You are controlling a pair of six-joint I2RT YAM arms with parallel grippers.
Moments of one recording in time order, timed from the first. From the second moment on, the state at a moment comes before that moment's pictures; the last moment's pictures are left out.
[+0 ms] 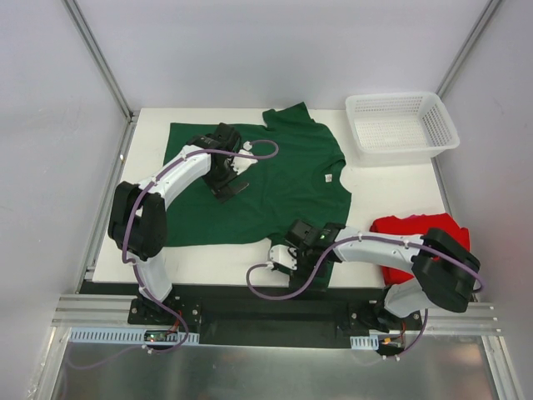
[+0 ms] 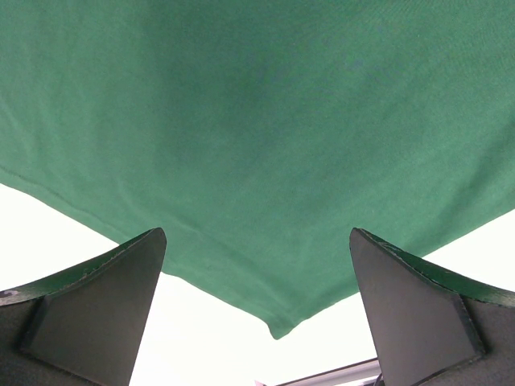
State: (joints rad) left arm -0.43 1.80 1.47 -0.96 -0.06 0.53; right arm 1.05 1.45 0.77 -0.70 -0.14 -0.54
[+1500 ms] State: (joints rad) left arm -0.30 2.08 1.98 -0.87 -0.10 0.69; right arm 0.45 1.78 1.48 -0.61 0.10 -0.85
